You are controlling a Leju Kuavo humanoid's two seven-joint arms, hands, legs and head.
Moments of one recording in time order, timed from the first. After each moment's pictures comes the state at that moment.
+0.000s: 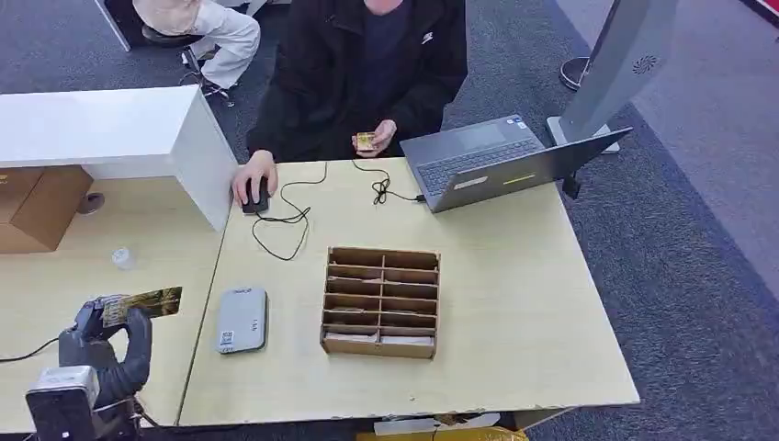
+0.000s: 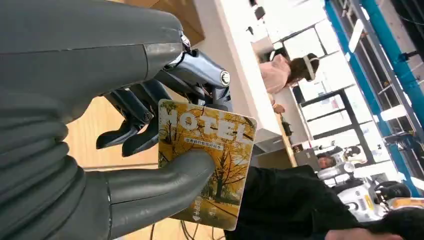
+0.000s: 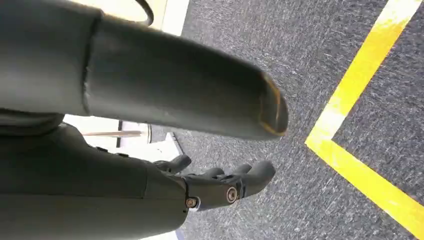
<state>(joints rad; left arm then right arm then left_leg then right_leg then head) 0.27 0.00 0.11 -1.93 -0.23 0.39 -0.42 -0.04 0.17 -0.68 -0.21 1.53 -0.09 0.41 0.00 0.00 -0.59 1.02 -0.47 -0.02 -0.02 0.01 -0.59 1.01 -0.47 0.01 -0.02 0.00</state>
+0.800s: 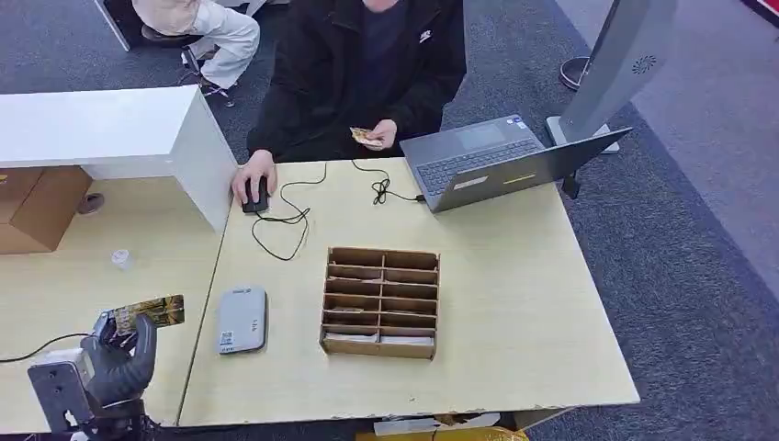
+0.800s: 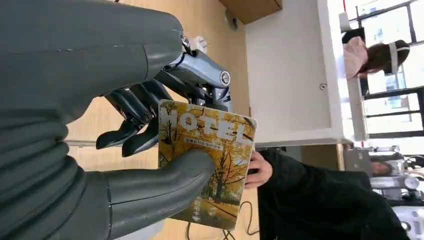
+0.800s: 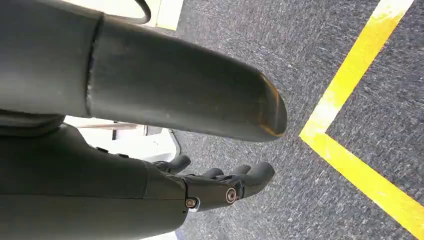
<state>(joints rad) 0.19 -0.11 0.29 -1.72 -0.11 0.20 -0.40 -0.05 0.17 -0.68 -0.21 1.56 -0.10 0.39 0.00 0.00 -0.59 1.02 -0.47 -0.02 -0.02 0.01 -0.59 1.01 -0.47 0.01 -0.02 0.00</state>
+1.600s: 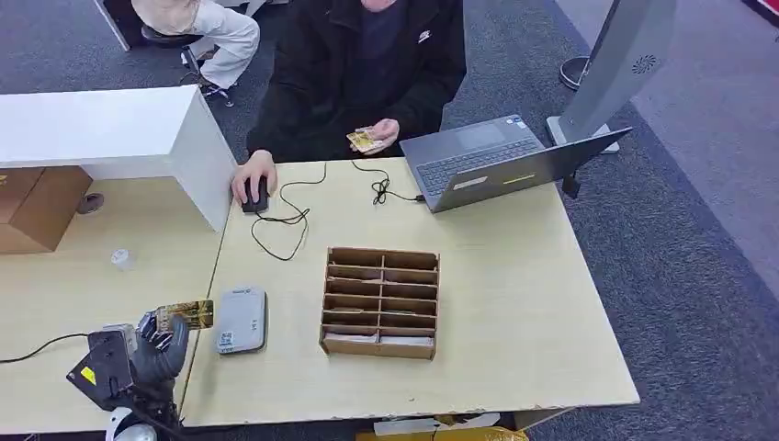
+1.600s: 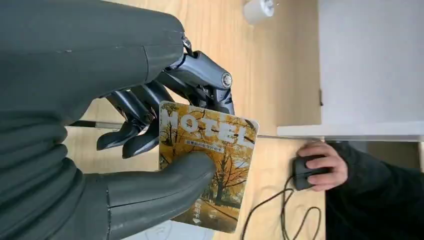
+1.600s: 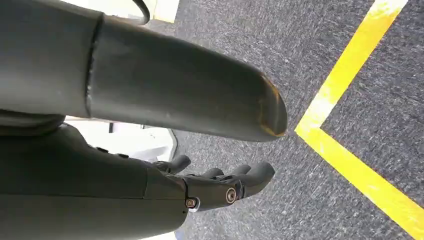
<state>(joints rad) 0.05 -0.10 0.31 -1.41 -0.11 0.18 -0.34 -0.05 0.17 -0.66 -0.21 1.57 -0.10 0.38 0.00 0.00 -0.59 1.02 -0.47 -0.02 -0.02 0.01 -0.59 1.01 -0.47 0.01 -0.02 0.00</state>
